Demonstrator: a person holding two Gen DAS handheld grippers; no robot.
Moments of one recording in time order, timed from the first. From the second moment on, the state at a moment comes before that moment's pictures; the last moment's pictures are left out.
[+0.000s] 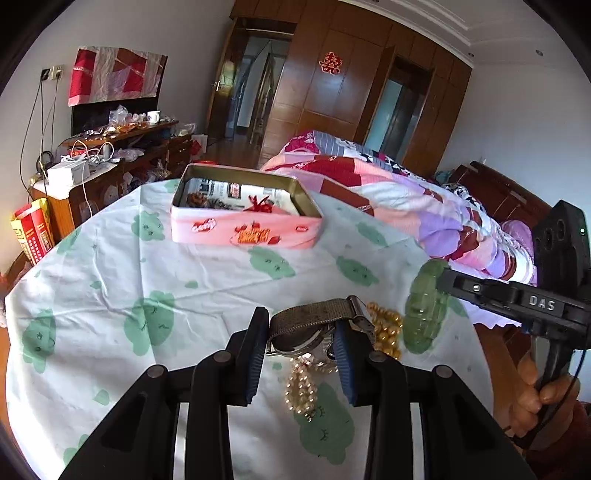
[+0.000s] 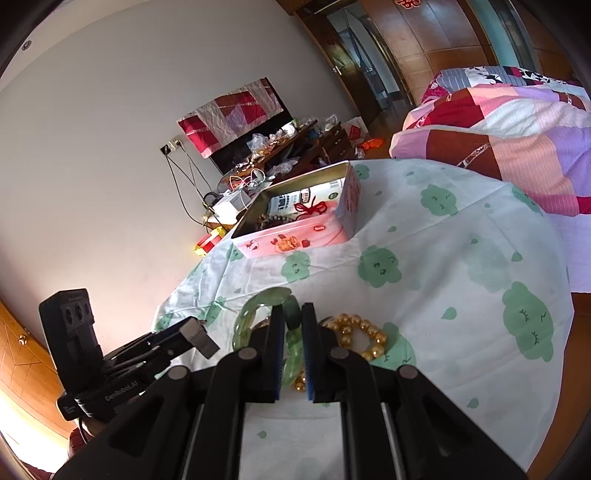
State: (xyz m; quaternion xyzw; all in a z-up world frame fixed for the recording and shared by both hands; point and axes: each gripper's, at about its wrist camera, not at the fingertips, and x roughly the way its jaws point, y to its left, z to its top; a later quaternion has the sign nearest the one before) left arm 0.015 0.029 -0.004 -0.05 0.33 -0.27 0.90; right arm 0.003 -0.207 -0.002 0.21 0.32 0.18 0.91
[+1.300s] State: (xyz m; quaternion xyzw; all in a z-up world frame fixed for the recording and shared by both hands) left arm 0.236 0.017 -0.019 -0.22 0.39 -0.21 0.87; right arm 0.226 -0.188 0.000 0.24 0.33 0.14 0.90
